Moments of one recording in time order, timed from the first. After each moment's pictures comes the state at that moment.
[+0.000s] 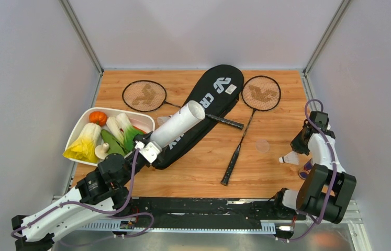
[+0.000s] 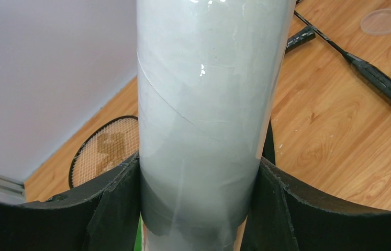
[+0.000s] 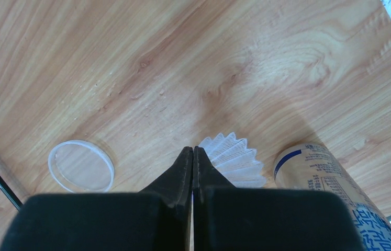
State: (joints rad) left arm -1.02 0.35 0.54 -0.27 -0.35 0.39; right arm -0.37 1.28 0.79 -0.63 0.07 0.38
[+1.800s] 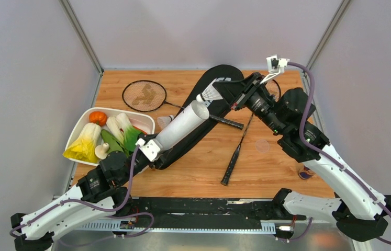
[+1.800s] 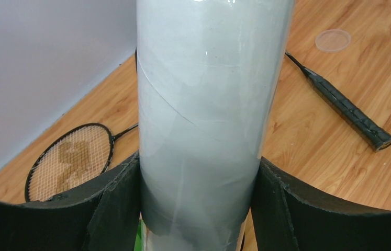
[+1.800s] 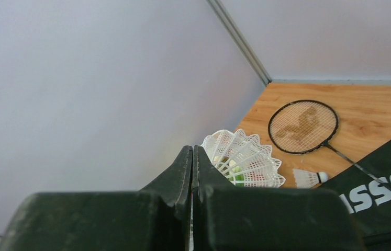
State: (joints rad) left arm -1.02 0.40 0.57 -0.27 -0.26 0.28; right arm 0.79 1.03 1.39 -0.15 0.06 0.67
